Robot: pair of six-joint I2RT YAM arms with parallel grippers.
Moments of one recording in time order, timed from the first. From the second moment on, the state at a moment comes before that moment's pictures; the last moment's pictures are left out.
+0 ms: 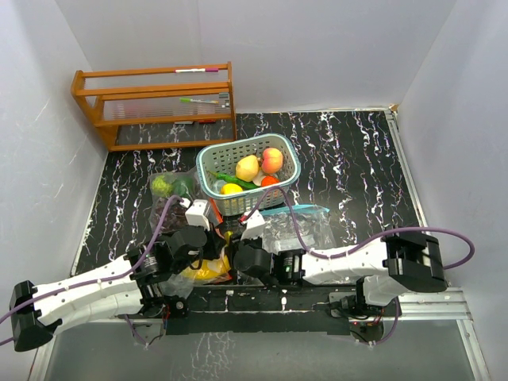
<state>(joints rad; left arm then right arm) -1.10 0.72 0.50 -0.40 -0.41 -0.76 1.43 1.48 0.79 0.09 0.69 0.79</state>
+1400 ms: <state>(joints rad) -1.10 0.67 0.76 -0.41 -0.56 -0.69 1.50 0.88 0.52 -0.33 0.86 1.13</state>
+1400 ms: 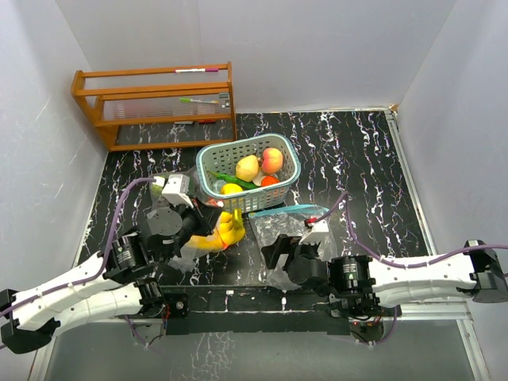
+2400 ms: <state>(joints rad) -1.10 0.69 1.04 -0.23 -0.43 -0.57 1.29 0.90 0.53 0.07 0.64 1.11</state>
